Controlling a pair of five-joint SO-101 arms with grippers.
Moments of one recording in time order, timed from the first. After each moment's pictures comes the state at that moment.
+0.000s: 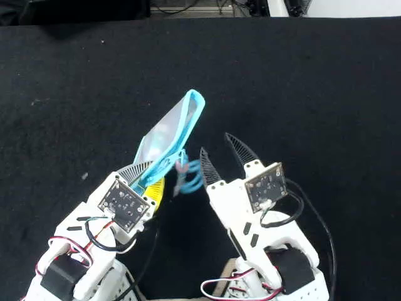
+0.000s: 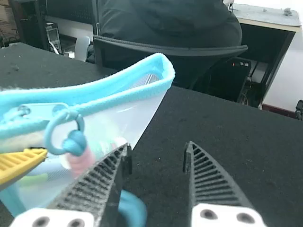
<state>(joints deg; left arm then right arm) 24.4 -101.7 73.2 60.6 -14.8 -25.4 -103.1 75.2 50.5 3.9</state>
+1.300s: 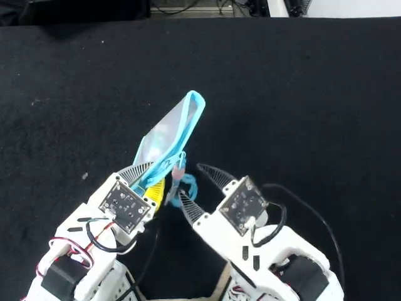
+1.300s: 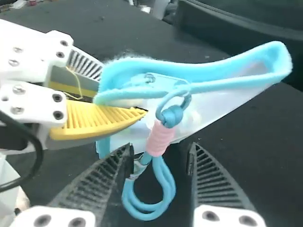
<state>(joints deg) 24.4 -101.7 74.0 60.6 -14.8 -43.1 -97.8 63.0 67.8 6.5</state>
